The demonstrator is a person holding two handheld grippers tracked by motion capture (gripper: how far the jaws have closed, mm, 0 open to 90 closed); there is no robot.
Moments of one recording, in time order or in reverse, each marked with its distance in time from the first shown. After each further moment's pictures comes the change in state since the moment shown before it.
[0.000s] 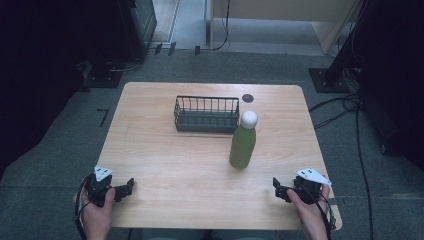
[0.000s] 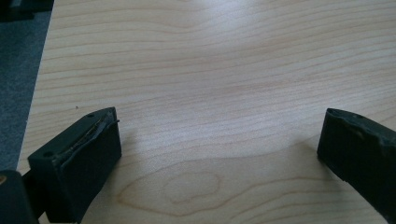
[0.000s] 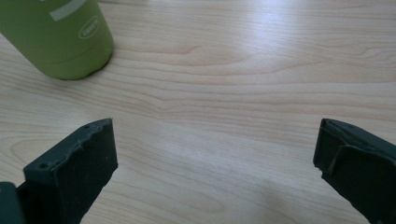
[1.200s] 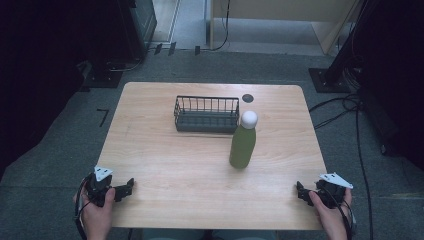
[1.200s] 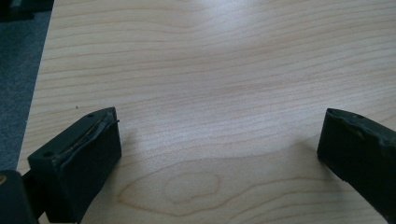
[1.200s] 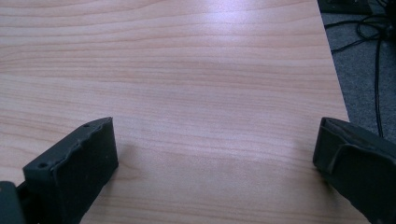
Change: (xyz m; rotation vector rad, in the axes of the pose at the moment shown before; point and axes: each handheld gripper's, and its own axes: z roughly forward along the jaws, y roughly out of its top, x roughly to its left) left arm 0.000 0.000 0.000 -0.002 0.000 -0.002; right arm -0.073 -0.030 0.002 0.085 -0.153 0.066
